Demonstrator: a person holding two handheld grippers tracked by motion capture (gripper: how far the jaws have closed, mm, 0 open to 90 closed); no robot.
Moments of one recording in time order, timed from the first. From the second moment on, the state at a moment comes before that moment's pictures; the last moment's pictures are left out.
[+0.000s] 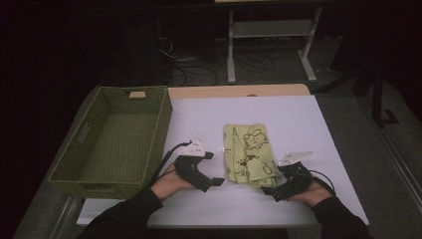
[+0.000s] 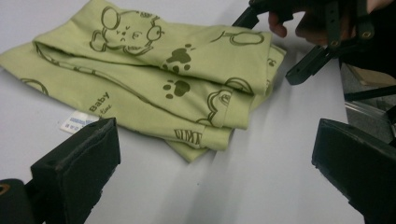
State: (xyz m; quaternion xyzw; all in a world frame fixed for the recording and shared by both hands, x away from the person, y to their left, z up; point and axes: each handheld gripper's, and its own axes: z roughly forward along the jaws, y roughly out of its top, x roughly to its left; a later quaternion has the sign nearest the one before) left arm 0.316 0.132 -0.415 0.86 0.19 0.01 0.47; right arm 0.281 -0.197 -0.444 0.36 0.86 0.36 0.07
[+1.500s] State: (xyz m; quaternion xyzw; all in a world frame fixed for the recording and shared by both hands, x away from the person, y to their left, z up) left arm 0.326 0.113 -0.450 0.87 0.22 0.01 0.44; right arm 0.281 -0.198 -0.444 0.36 0.86 0.36 0.07
